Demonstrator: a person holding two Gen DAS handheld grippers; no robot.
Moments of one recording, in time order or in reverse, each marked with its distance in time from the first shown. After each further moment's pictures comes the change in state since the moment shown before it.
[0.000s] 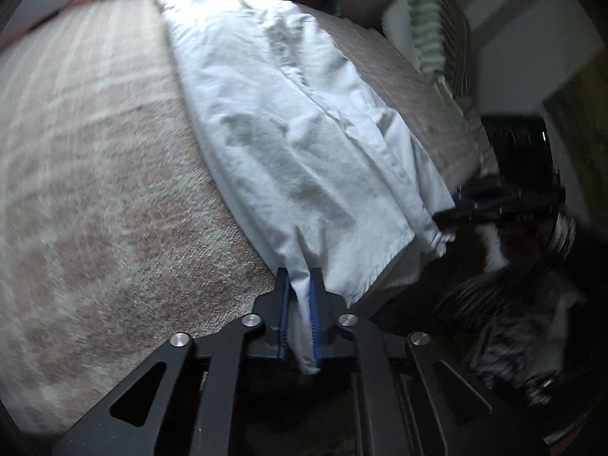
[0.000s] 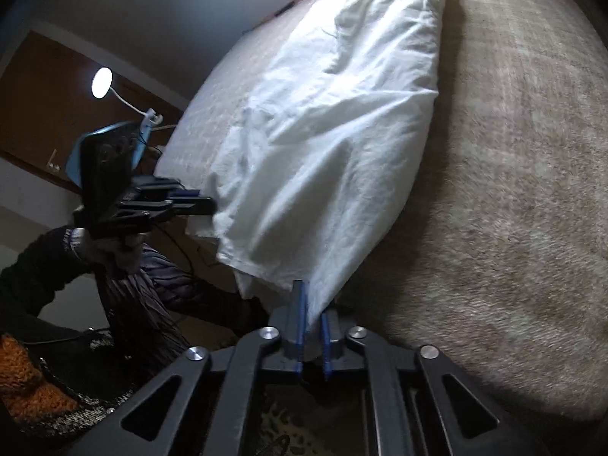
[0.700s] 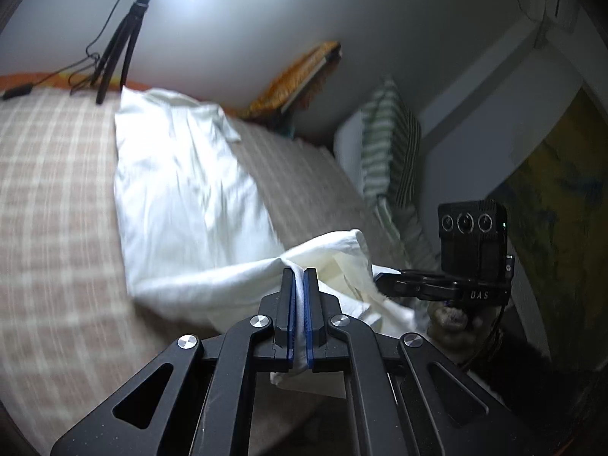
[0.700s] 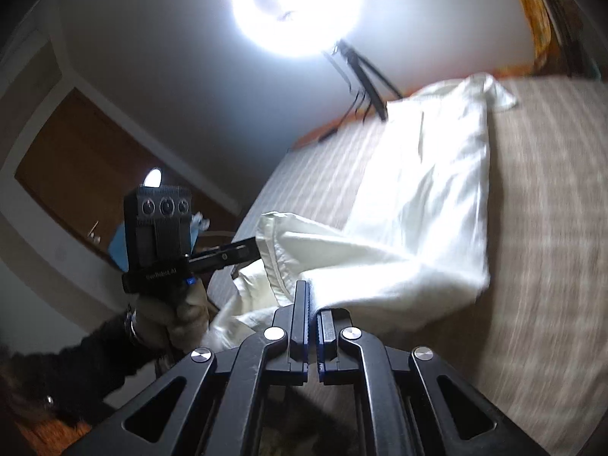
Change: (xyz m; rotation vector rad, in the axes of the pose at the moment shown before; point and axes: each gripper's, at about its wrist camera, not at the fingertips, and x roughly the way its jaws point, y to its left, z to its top) left arm -0.063 -0.008 0.120 -0.049 -0.356 -0.234; right arm -0.079 0.039 0.094 -0.007 -0.376 0.119
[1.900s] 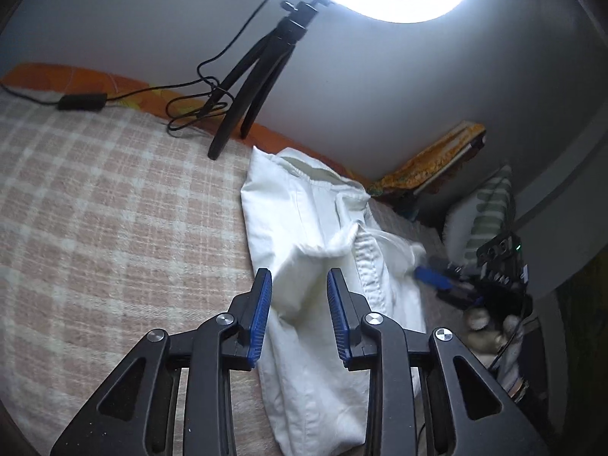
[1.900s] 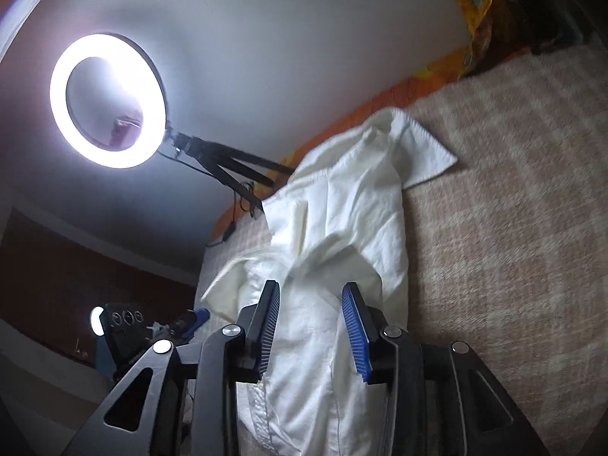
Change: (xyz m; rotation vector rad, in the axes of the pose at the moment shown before) left arm 0.035 0.146 0.103 -0.192 -0.109 0.282; right arm 0.057 -0.170 0.168 0.332 -0.077 -0.084
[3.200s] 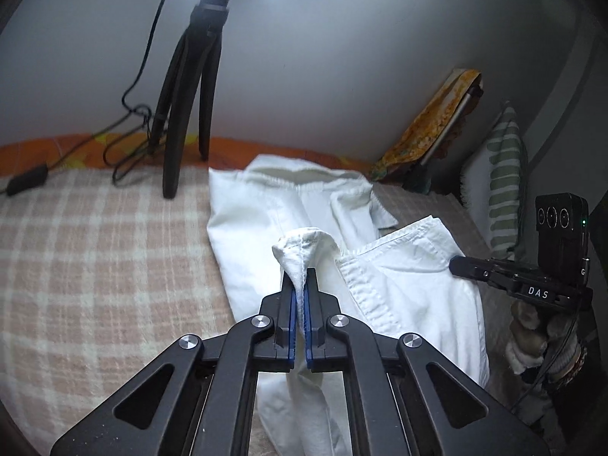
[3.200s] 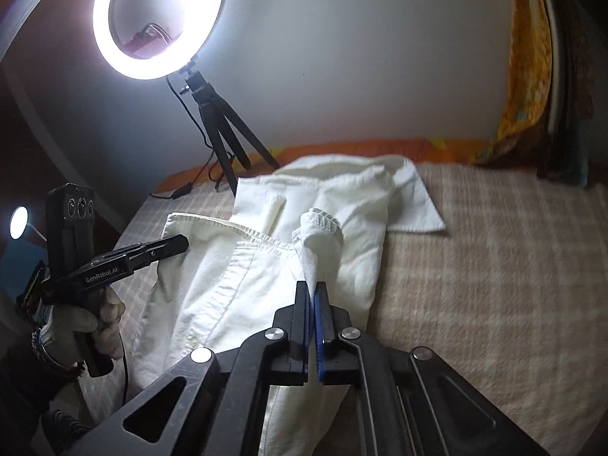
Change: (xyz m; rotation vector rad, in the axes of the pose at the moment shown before) left arm 0.054 -0.033 0.029 0.242 0.010 0.068; right arm 0.010 0.054 -0.014 -0.432 -0.023 -0.327
